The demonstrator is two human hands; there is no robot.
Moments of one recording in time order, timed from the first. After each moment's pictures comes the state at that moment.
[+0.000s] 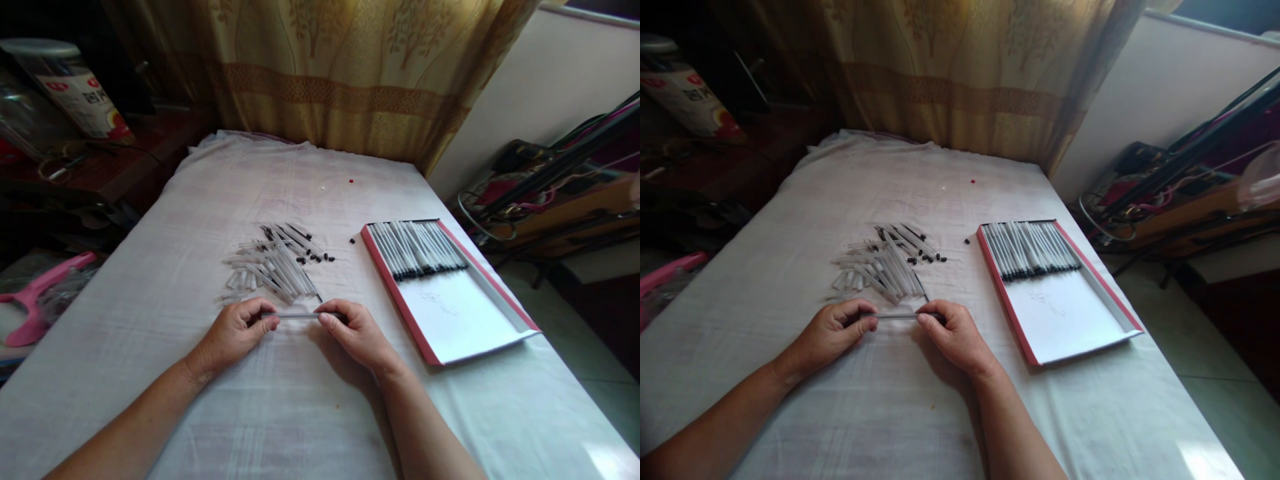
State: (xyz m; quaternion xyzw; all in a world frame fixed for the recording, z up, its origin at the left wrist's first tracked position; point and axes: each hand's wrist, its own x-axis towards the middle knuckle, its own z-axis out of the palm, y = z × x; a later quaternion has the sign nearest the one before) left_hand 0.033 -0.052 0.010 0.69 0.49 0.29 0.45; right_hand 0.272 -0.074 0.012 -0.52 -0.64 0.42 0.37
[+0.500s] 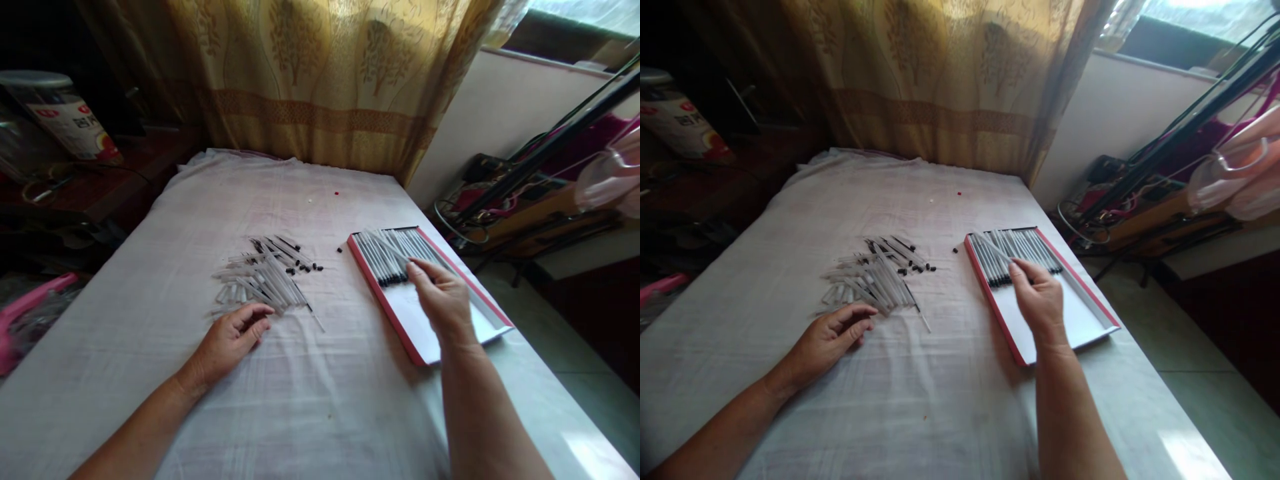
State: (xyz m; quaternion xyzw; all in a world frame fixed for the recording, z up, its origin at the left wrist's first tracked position) left_hand 0.032 -0.046 0.000 0.66 0.50 0.29 0.48; right_hand 0.399 -0.042 0.036 -0.70 -0.49 0.10 0.51
